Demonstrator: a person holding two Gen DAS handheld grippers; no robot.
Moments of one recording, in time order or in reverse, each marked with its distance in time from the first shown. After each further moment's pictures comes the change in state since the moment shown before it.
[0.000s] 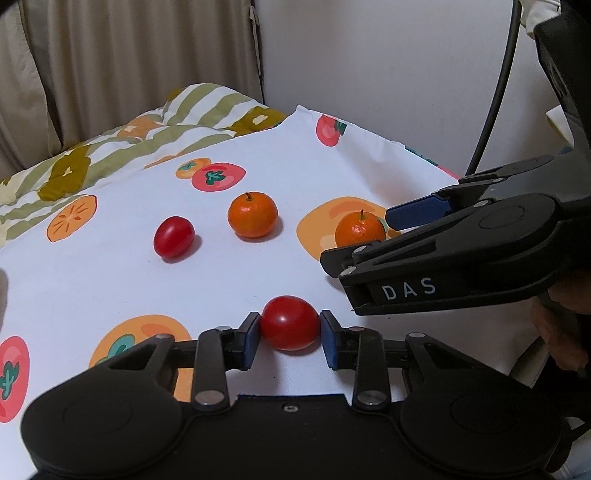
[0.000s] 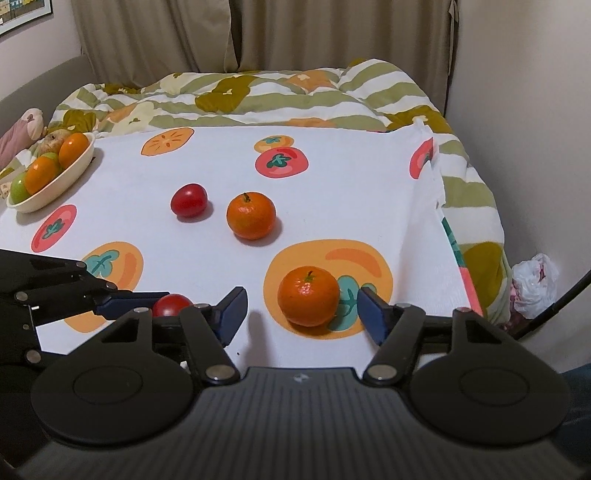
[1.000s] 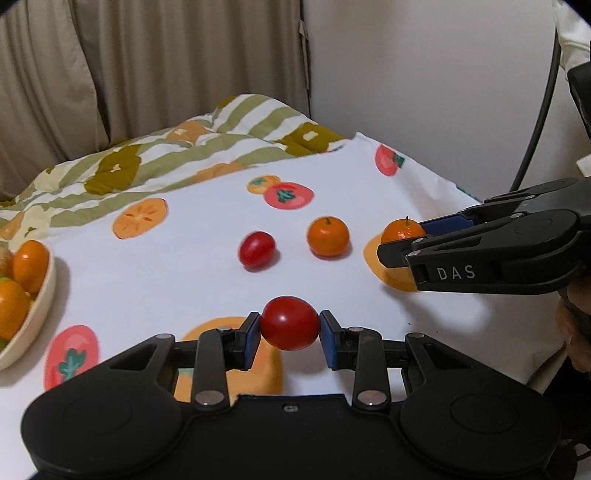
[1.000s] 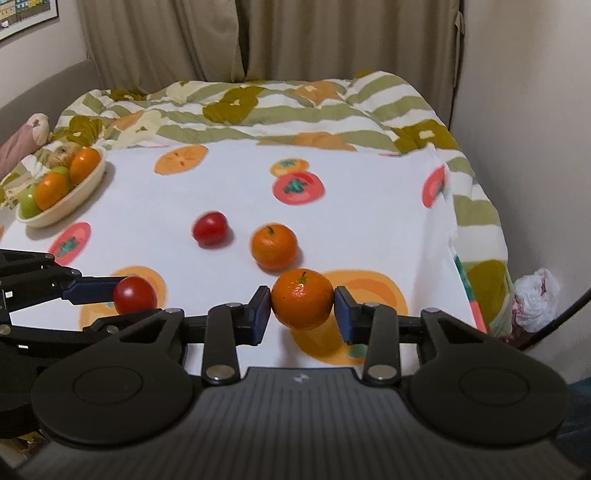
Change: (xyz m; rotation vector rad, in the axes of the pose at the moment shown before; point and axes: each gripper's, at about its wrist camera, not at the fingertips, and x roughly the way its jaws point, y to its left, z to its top) left arm -0.040 0.038 0.006 -0.085 -0.040 0.115; right arm -0.016 0.021 0.027 -0.011 -0.033 0.018
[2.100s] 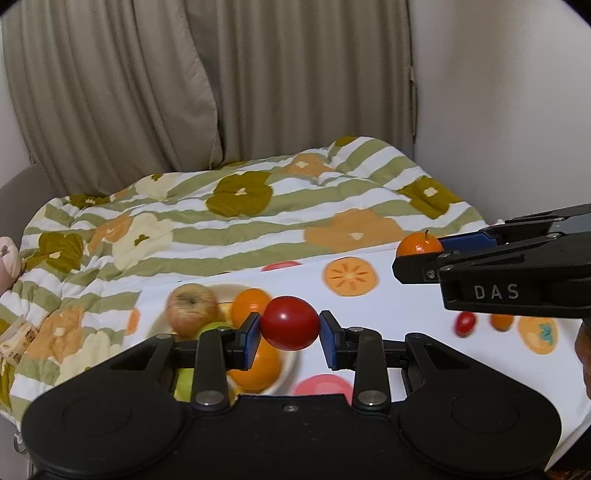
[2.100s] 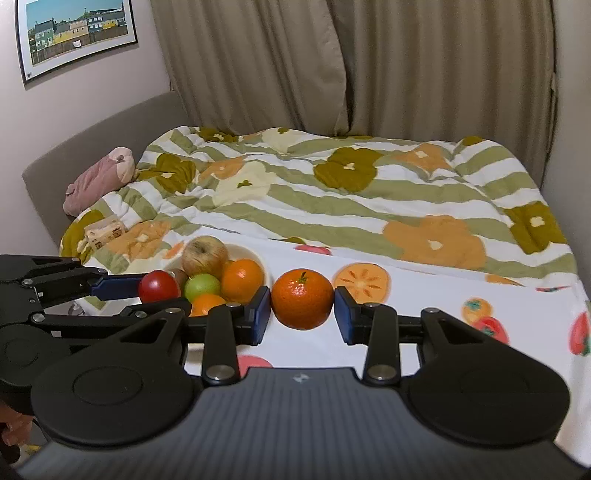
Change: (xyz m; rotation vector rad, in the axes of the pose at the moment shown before) left arm -0.092 0.202 0.042 -0.130 -0.066 0.218; right arm -0.006 0.194 0.142 -0.069 -0.099 0.227
